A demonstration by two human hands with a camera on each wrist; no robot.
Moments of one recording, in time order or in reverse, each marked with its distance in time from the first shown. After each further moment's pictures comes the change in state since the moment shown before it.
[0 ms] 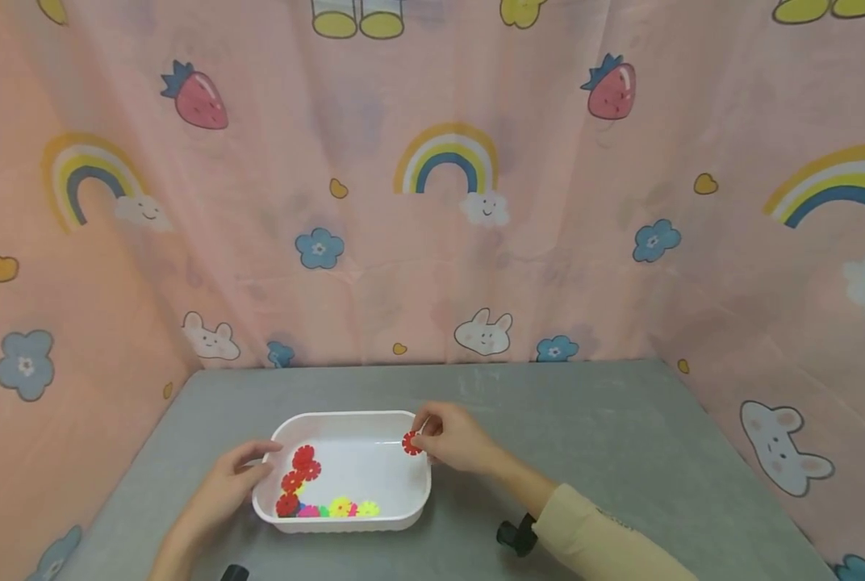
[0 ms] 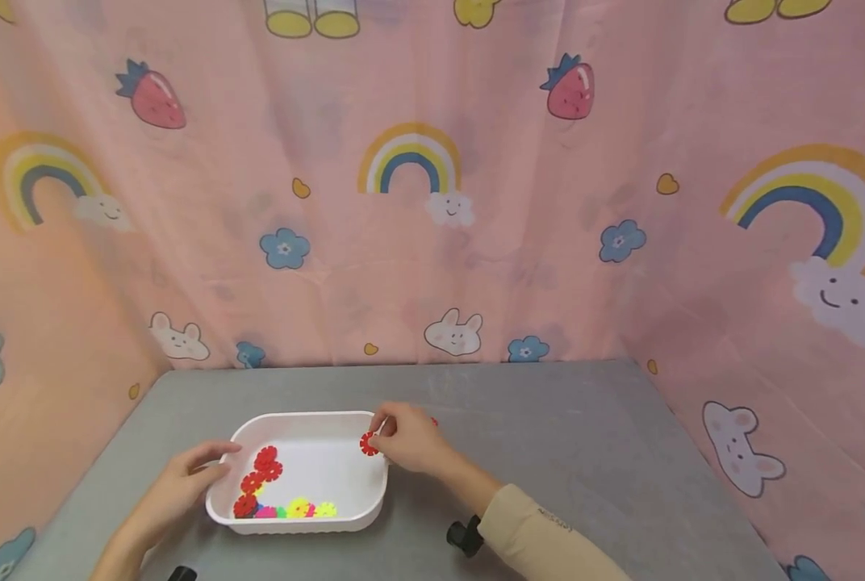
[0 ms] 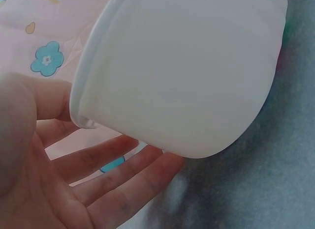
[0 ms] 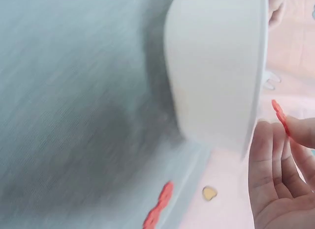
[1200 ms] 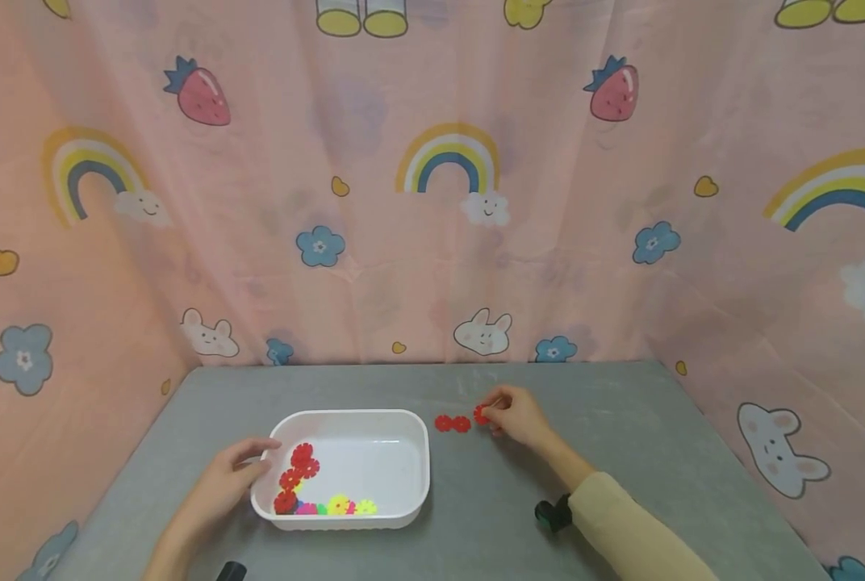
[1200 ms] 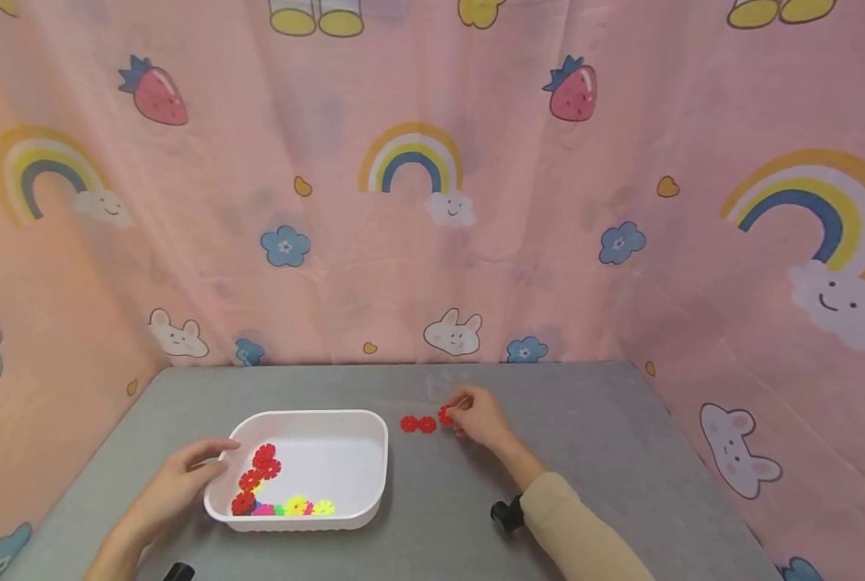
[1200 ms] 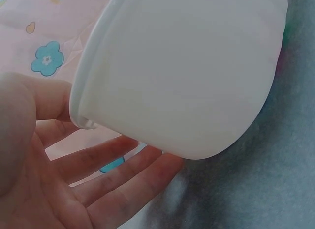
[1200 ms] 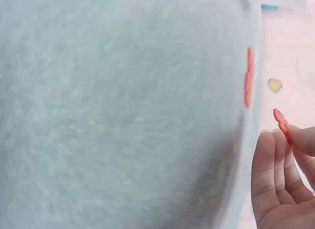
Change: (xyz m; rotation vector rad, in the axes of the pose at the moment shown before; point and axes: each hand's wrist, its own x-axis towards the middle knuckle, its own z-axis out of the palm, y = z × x) left_hand 0.001 0.000 0.001 -0.030 -0.002 -0.039; right_hand 0.002 0.093 -0.064 0.033 0.287 0.228
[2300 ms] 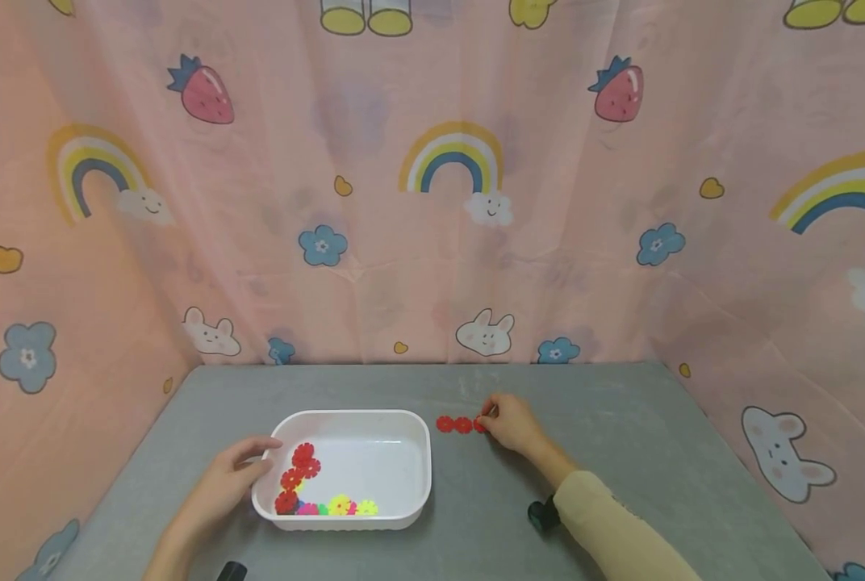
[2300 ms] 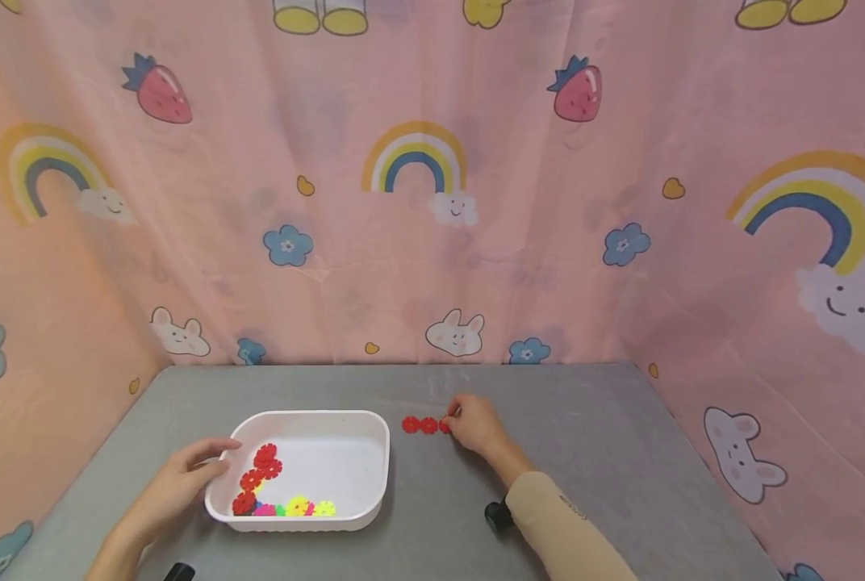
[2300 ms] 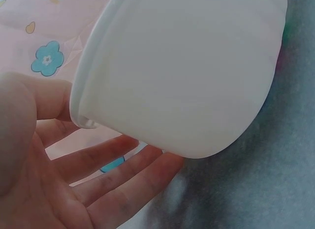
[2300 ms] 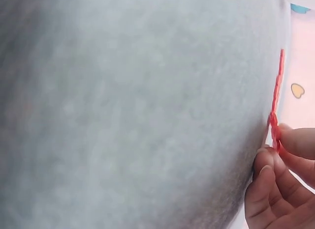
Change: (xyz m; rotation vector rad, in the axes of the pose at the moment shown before) left_hand -0.004 0.003 0.000 0.013 0.005 0.031; right_hand 0.009 0.005 0.013 -0.375 -0.033 -0.091
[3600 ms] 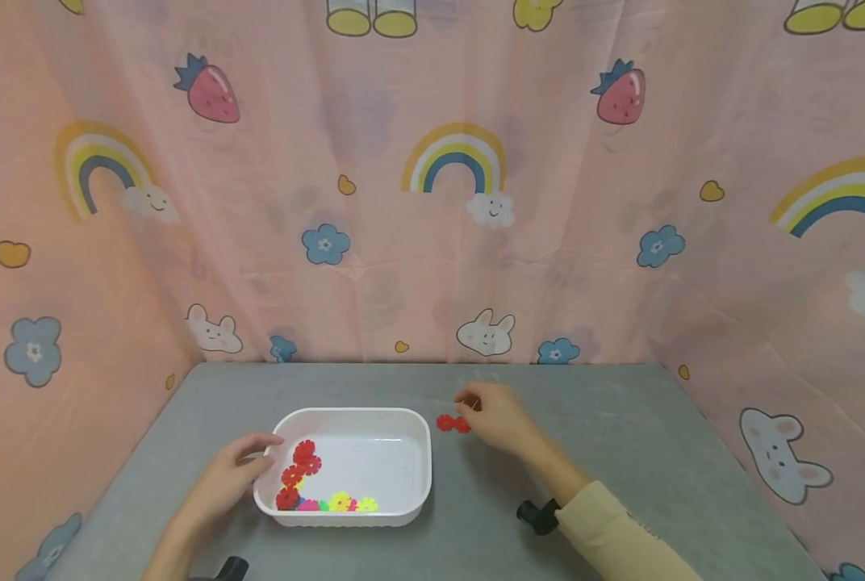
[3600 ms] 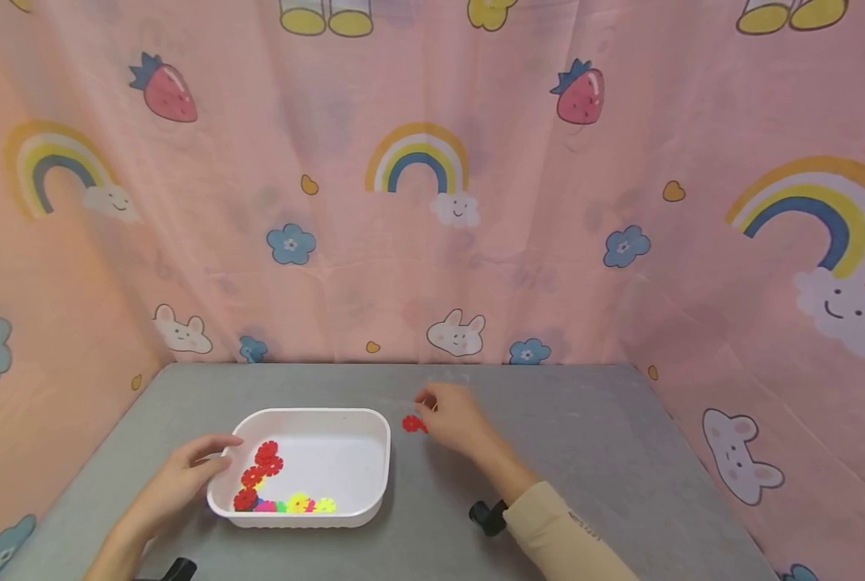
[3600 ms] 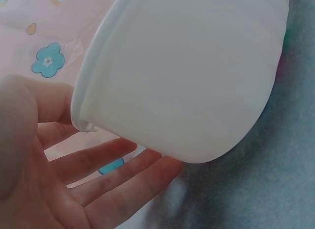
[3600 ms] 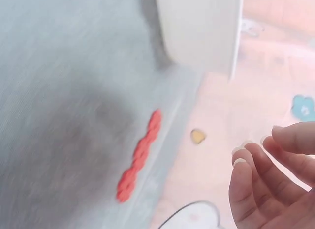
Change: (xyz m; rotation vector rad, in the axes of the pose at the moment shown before) left_hand 0.000 0.000 0.001 0.016 0.014 -0.014; right_hand -0.026 -0.075 -0.026 0.020 -0.014 -0.127
